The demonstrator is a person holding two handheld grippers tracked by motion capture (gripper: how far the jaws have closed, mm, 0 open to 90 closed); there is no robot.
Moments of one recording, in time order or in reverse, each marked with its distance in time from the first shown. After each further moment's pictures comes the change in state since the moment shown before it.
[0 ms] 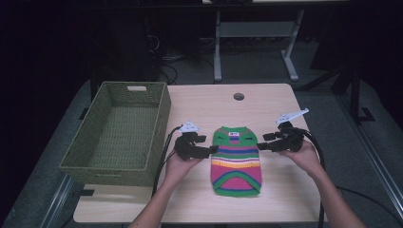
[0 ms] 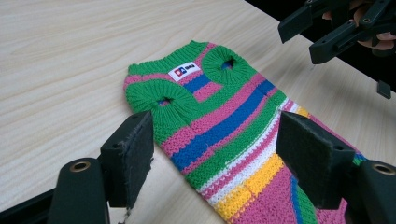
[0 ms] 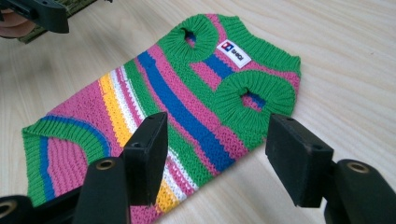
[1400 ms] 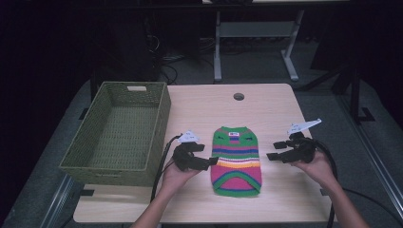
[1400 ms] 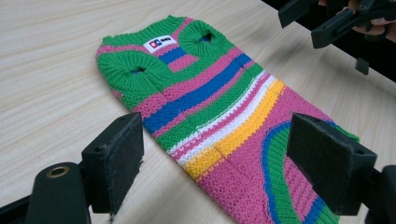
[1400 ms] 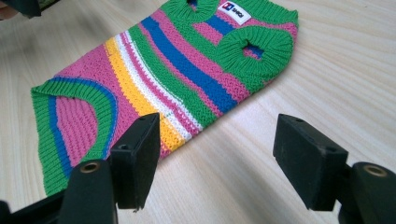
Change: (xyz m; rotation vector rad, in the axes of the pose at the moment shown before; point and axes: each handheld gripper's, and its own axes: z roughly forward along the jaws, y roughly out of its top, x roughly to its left) left arm -0.018 -0.020 -0.012 0.037 -0.033 0.011; right arm 0.004 -0.037 -0.021 0.008 -0.011 0.008
